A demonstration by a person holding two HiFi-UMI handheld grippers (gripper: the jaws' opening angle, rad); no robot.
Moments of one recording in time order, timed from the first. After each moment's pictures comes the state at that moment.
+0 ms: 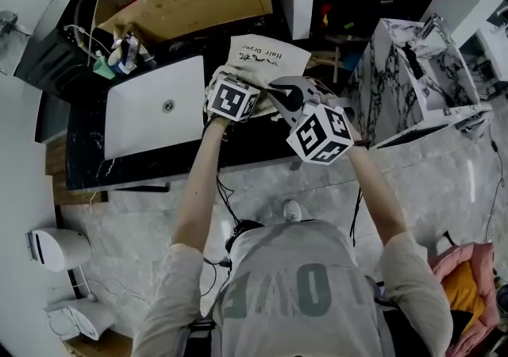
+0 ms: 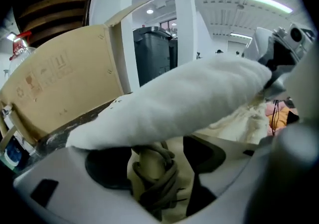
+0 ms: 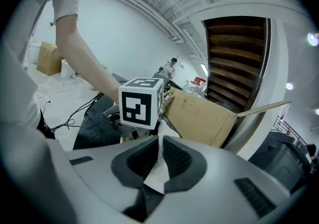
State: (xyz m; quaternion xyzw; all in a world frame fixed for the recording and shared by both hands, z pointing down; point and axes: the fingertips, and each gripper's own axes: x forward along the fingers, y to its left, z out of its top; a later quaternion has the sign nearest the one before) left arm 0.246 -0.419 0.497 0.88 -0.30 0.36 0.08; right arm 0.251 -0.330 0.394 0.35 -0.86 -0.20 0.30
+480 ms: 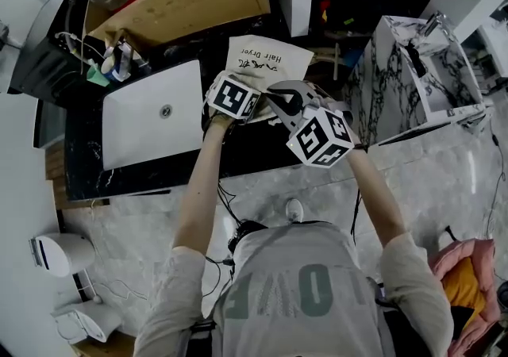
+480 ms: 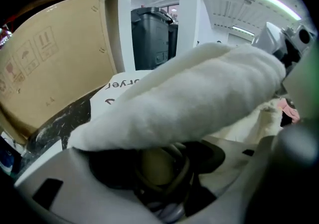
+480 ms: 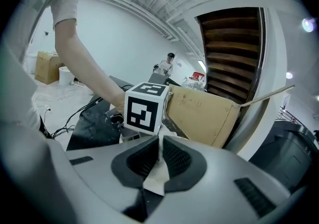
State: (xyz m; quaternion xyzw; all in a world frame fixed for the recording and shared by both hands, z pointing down) left arm 0.247 -0.433 0.533 0.86 -0.26 0.43 0.13; right arm 0.251 -0.352 0.409 0.35 -0.87 -0.17 0.29
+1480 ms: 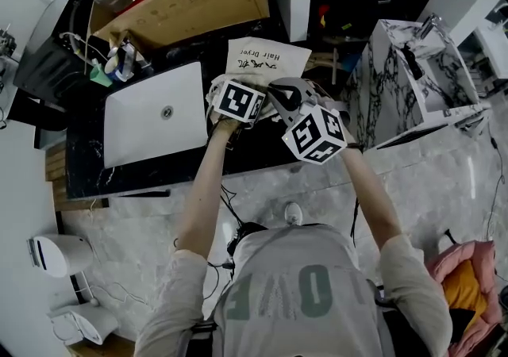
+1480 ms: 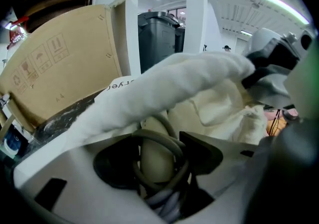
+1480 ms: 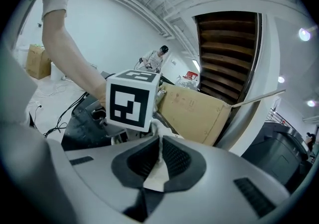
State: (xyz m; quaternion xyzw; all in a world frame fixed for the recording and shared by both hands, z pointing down) left arm 0.249 -0.414 0.517 0.85 -0.30 0.41 0.15; right arm 0.259 -0.356 0.405 0.39 -0.85 -0.17 0.30
